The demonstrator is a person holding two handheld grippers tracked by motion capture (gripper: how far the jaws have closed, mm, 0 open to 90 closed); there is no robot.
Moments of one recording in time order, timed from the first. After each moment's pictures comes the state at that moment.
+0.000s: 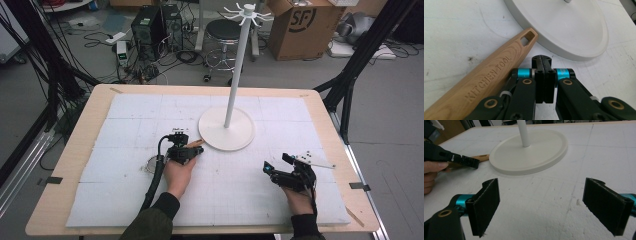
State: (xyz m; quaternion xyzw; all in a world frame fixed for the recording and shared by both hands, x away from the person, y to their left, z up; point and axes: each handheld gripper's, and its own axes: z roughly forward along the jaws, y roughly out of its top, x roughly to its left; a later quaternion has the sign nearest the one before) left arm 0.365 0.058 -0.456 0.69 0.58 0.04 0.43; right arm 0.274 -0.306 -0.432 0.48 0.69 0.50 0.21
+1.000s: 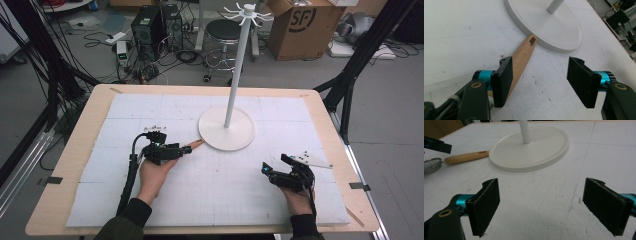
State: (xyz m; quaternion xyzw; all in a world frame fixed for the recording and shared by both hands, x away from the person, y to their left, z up) left arm 0.348 0.123 -0.427 0.70 0.53 0.02 0.48; right arm 0.273 -0.302 -0.433 0.48 0.70 0.49 0.21
